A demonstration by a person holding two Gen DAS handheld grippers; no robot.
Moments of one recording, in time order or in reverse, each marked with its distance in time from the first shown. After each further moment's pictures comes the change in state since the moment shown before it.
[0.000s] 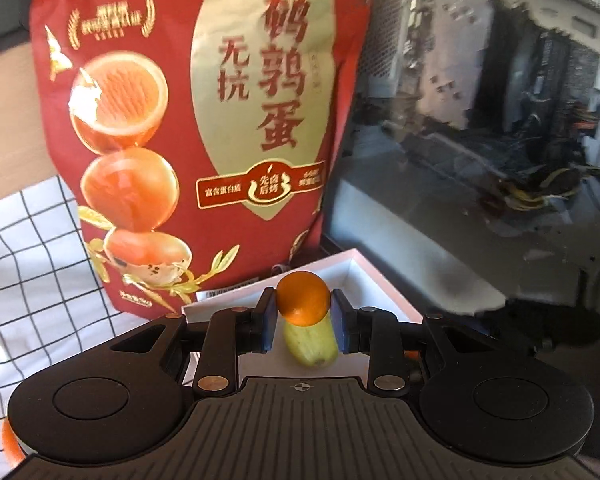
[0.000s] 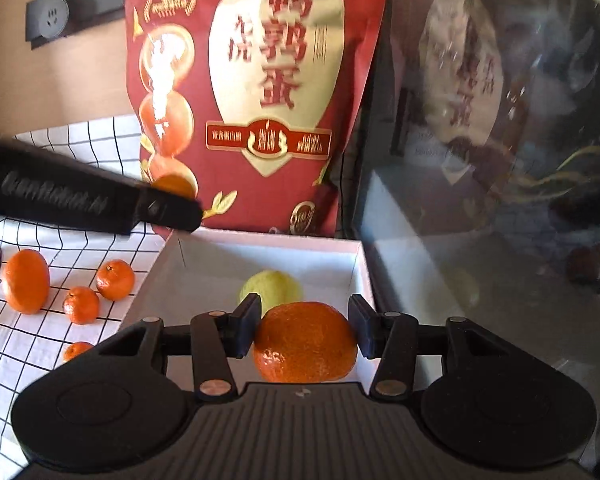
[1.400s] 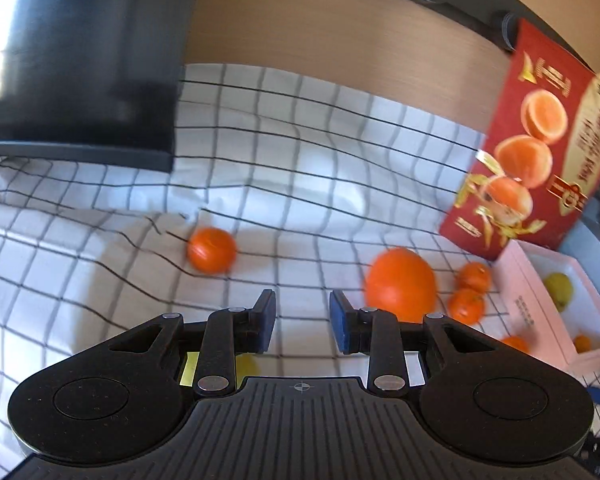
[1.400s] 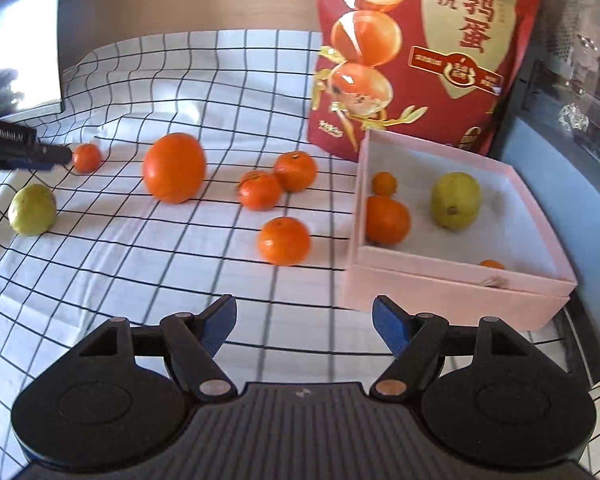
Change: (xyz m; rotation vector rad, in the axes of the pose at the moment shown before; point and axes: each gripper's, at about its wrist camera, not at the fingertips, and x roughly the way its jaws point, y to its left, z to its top) left arm -0.182 0.240 -0.183 -0.453 -0.101 0.357; right arm -0.053 0.158 -0.078 -0.114 0.119 0.122
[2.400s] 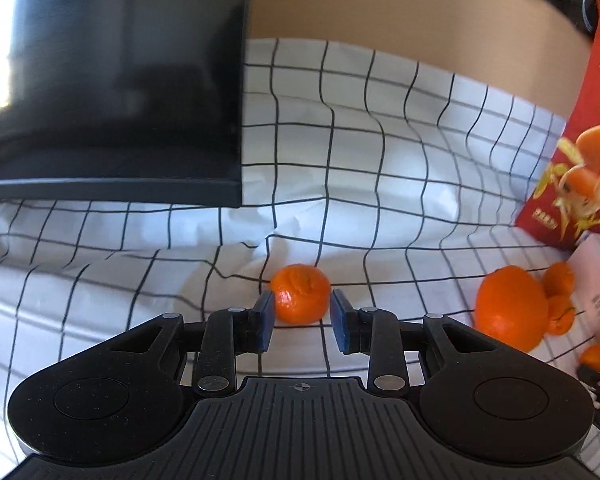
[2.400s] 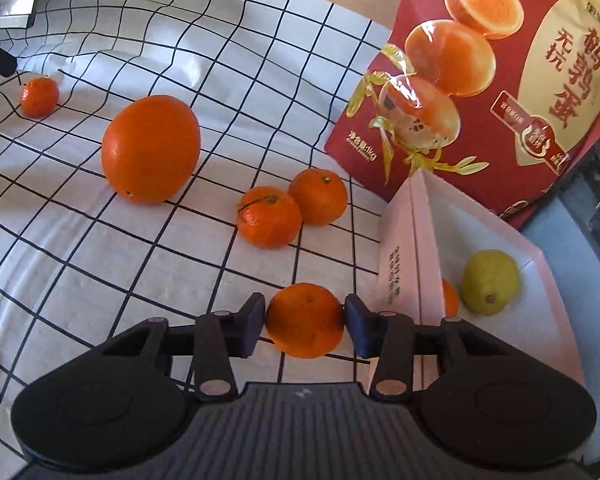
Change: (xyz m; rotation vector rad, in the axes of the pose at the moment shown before) left arm 0.065 0.057 0.046 0.088 0.115 0.089; right arm 0.093 0.056 0.045 -0.239 0.043 -0.190
